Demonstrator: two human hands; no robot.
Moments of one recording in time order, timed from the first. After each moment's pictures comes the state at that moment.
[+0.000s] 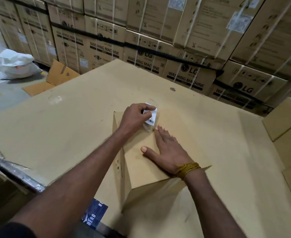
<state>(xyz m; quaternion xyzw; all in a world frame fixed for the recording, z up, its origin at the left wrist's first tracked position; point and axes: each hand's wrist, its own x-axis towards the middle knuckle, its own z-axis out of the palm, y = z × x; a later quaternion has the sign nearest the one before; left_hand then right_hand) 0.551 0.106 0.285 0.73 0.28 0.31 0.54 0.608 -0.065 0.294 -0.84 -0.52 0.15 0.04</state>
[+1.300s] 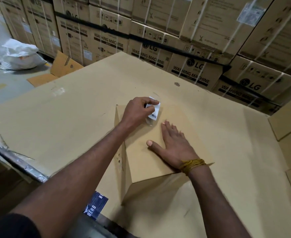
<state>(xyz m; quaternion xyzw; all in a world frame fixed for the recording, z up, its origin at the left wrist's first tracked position) 0.555 0.107 0.281 0.73 0.28 0.32 0.54 0.618 -0.068 0.294 -0.85 -0.50 0.15 0.03</state>
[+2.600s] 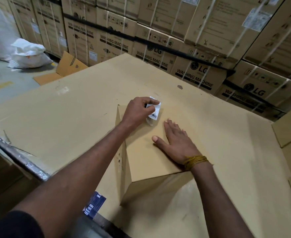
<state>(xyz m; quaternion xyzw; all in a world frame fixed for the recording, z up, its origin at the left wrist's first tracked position) 0.558 0.108 0.281 0.70 0.28 0.35 0.55 0.640 -0.065 0.294 -0.85 -0.51 0.15 0.04</state>
